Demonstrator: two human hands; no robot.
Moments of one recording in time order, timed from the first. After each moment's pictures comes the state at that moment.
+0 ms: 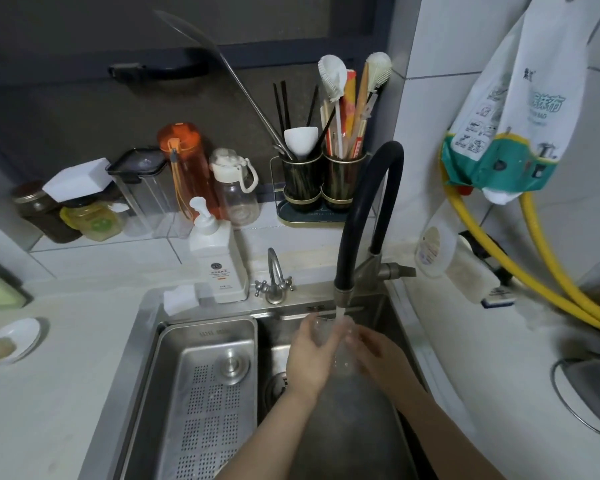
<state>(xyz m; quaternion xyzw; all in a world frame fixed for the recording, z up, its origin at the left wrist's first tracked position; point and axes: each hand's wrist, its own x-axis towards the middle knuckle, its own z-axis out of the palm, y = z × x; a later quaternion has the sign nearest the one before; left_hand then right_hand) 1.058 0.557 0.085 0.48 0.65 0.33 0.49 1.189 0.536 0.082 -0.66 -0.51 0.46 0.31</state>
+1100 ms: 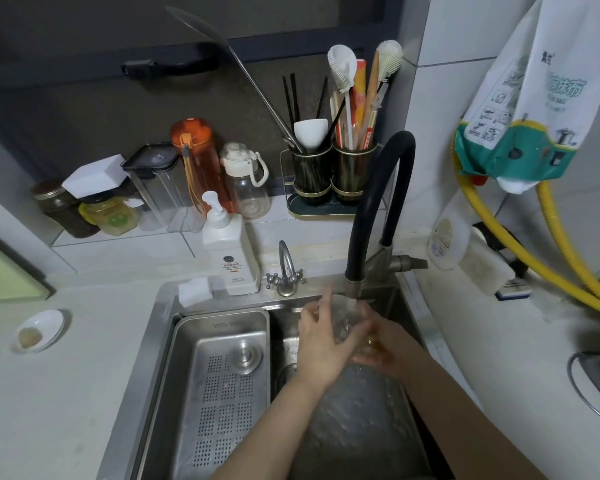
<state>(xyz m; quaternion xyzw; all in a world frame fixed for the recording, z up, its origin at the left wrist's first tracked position) 1.049 0.558 0.086 0.64 0.60 0.28 0.38 1.179 0.561 0.093 -0.55 -0.23 0.70 0.39</state>
